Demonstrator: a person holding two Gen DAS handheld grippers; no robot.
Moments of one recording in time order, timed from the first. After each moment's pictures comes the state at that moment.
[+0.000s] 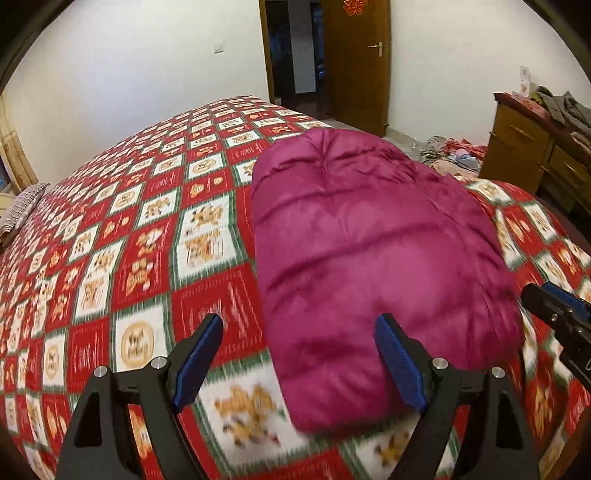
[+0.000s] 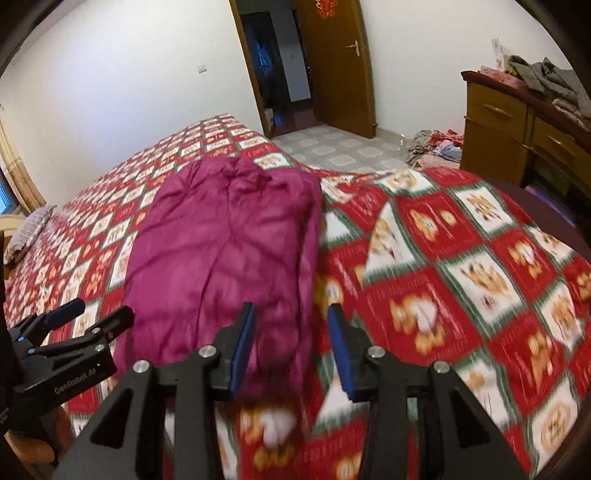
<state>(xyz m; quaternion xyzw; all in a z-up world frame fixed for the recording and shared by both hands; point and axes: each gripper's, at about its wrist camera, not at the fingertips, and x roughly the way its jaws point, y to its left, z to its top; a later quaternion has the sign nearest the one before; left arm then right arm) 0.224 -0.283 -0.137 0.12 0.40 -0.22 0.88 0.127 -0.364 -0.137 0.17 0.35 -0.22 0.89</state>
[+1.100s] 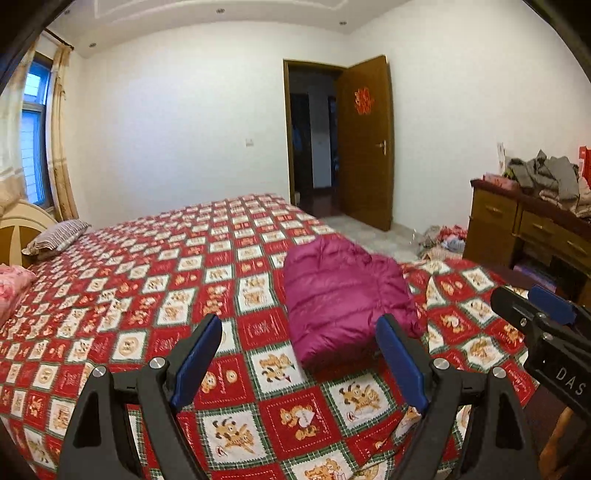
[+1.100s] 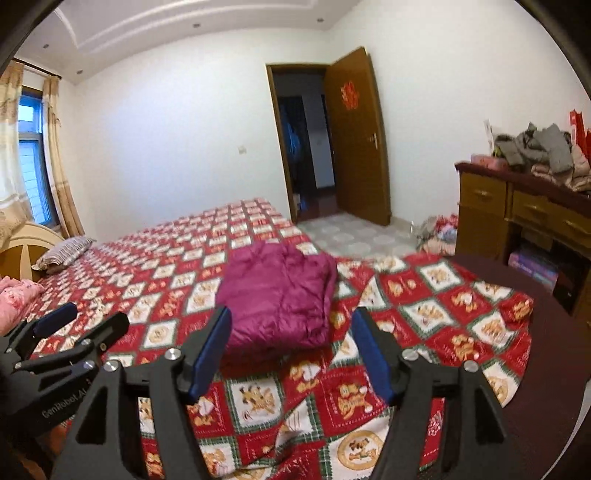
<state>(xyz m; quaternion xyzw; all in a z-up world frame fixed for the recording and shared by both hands) 0.039 -0.203 -0.020 0.05 0.21 -0.22 0.95 -0.013 -0.254 -0.042 0.10 0.18 -0.20 0.96</state>
